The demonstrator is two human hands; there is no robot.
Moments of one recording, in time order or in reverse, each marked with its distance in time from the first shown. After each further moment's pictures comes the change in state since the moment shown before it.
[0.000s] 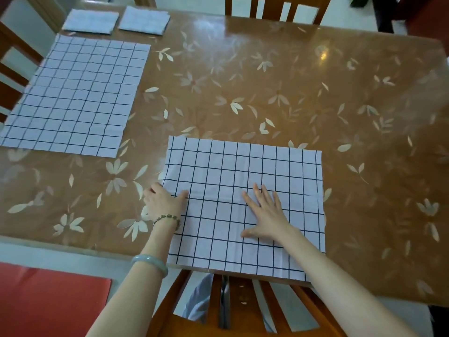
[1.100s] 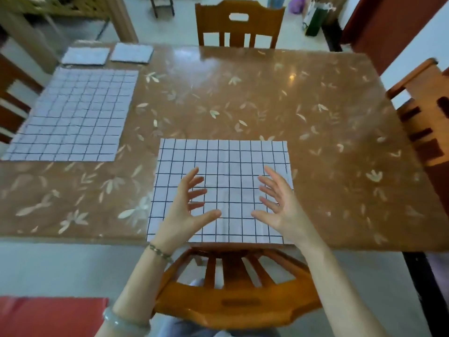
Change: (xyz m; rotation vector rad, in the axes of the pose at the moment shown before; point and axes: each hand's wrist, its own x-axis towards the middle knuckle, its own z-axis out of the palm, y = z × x) left_hand -0.158 -0.018 -0.090 -0.709 -0.534 0.777; right_hand -0.200 -0.056 -0.075 1.258 0.481 -0.015
